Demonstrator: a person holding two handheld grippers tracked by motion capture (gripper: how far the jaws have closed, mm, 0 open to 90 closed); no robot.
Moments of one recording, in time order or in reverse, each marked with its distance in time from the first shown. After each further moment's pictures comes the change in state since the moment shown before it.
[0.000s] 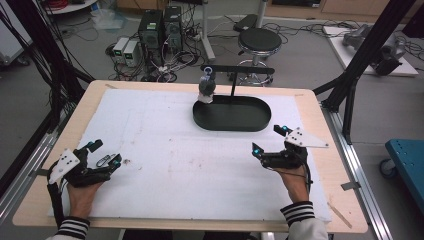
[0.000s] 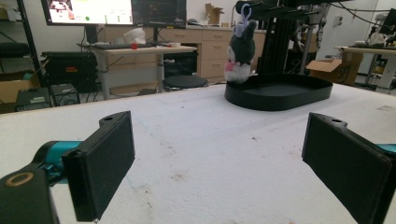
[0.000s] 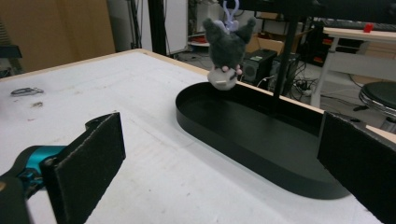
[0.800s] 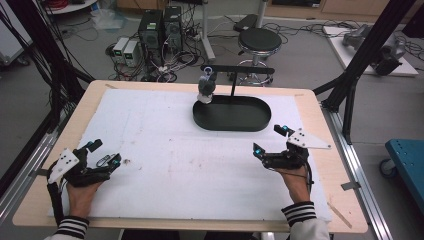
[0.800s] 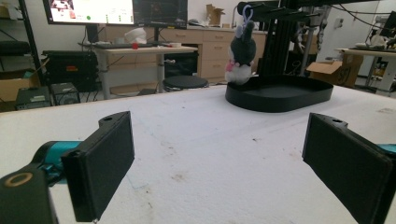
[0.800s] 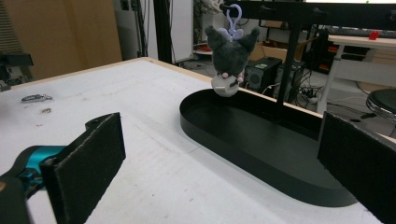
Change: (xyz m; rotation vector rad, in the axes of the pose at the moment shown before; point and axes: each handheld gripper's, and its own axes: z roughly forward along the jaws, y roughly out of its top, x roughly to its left) left arm 0.001 0.001 0.000 0.004 0.004 -0.009; right arm -0.002 -0.001 -0.001 -0.033 0.026 0.002
